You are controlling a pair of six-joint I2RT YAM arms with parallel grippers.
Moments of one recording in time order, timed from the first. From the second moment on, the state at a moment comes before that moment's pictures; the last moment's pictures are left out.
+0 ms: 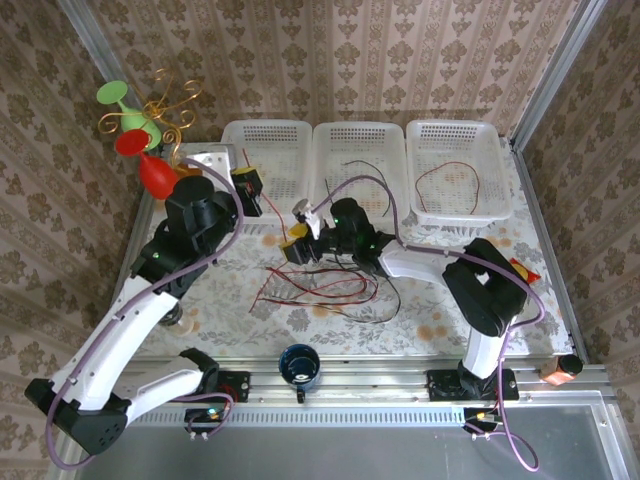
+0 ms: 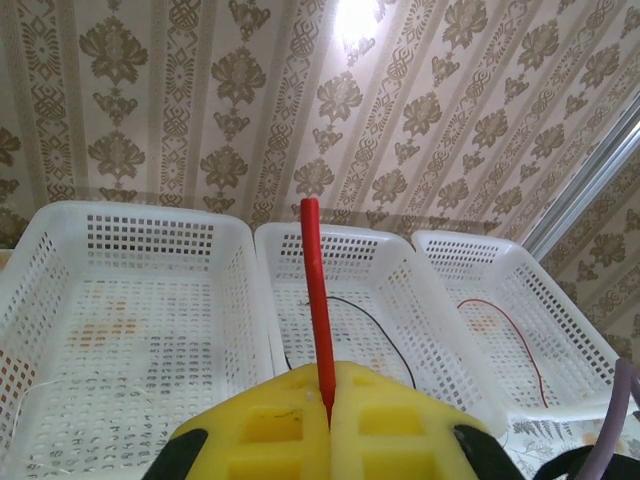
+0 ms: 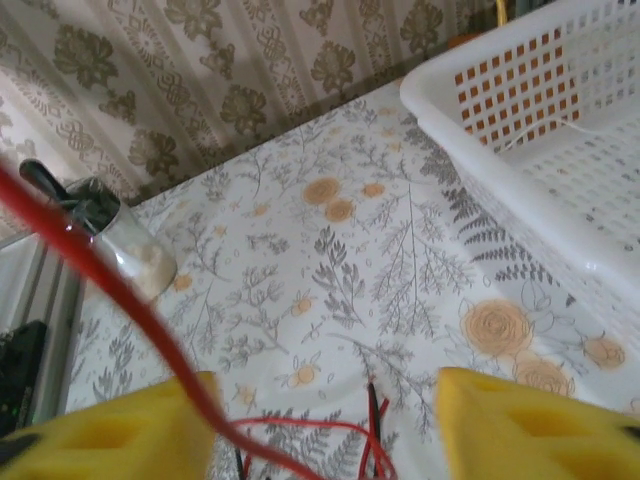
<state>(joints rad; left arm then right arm) -0.61 0.99 1.17 -0.34 -0.18 -0.35 0.73 1.80 1.07 0.38 -0.48 0.11</state>
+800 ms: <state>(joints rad) -0.55 0.87 1.08 -0.37 -0.18 -0.38 0.51 1.48 1.33 0.06 -0.29 0.04</state>
